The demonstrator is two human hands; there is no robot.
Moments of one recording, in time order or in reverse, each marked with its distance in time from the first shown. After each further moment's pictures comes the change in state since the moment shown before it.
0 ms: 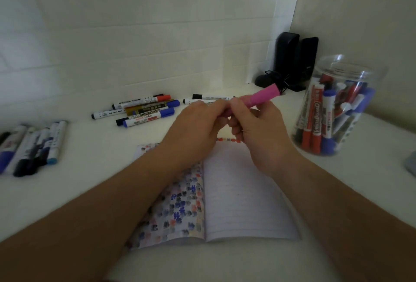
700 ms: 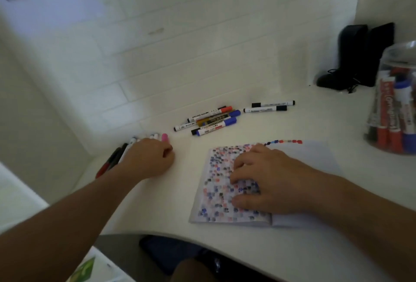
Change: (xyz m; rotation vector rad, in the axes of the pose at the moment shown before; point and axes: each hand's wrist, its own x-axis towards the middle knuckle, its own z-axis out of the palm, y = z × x) left_hand -0.128 -0.146 -0.140 0.832 -0.416 -0.545; right_hand -0.057 -0.001 0.040 -1.162 -0.912 -0.540
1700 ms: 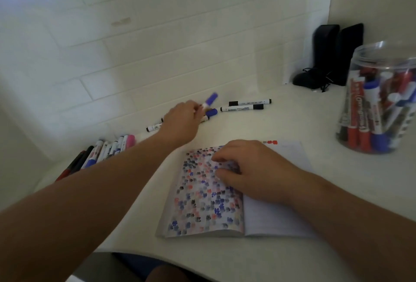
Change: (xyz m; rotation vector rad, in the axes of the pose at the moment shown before) left_hand 0.088 0.134 -0.042 -0.603 0.237 0.044; right_hand 0.004 0.026 0.005 0.285 0.273 0.107
